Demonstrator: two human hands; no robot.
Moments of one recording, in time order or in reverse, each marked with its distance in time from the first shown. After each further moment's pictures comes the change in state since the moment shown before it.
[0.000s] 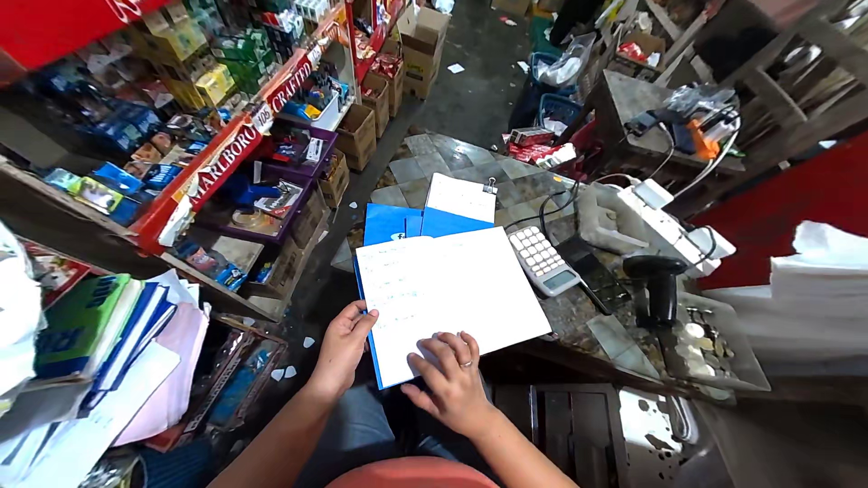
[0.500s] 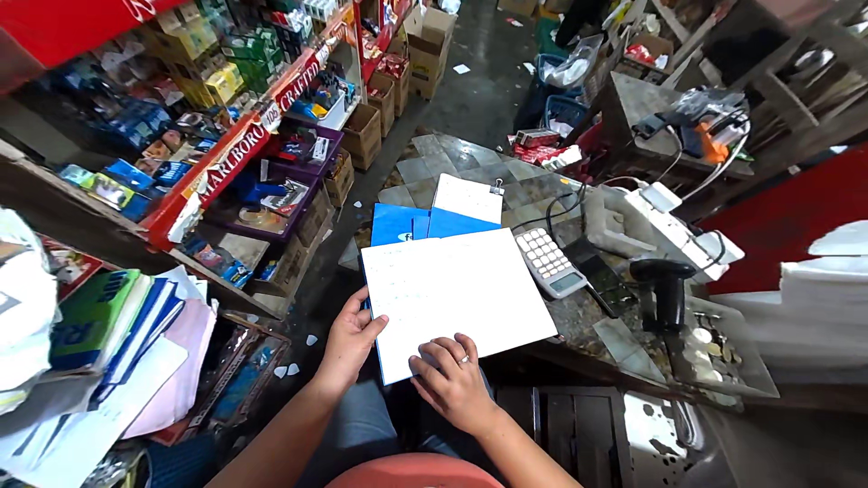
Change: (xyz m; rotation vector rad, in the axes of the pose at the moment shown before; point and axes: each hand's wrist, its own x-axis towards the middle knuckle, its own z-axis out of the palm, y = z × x) left_hand 0.001 0.005 -0.002 -0.009 -0.020 0.008; right_hand -0.002 0.004 0.005 0.006 -0.104 -0.075
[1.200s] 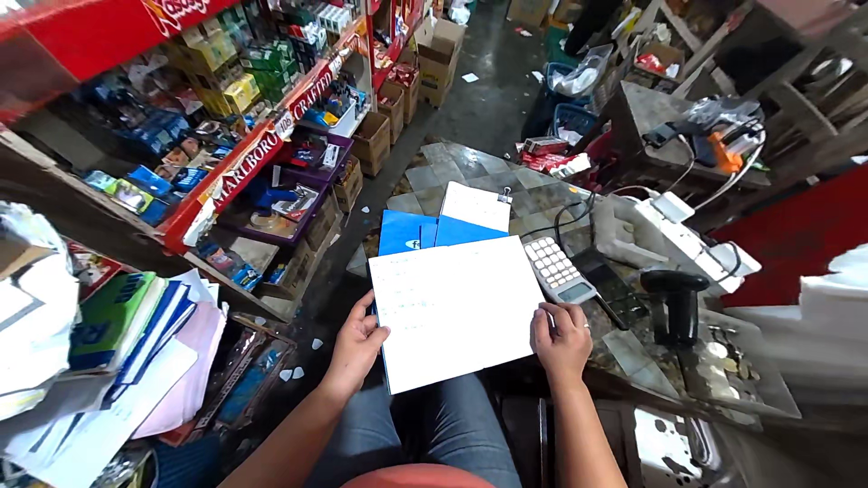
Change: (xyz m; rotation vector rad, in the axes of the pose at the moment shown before) left_hand 0.000 0.000 -0.002 0.051 -0.006 0.011; right_hand -0.017 0.132 -0.058 -0.220 0.258 0.645
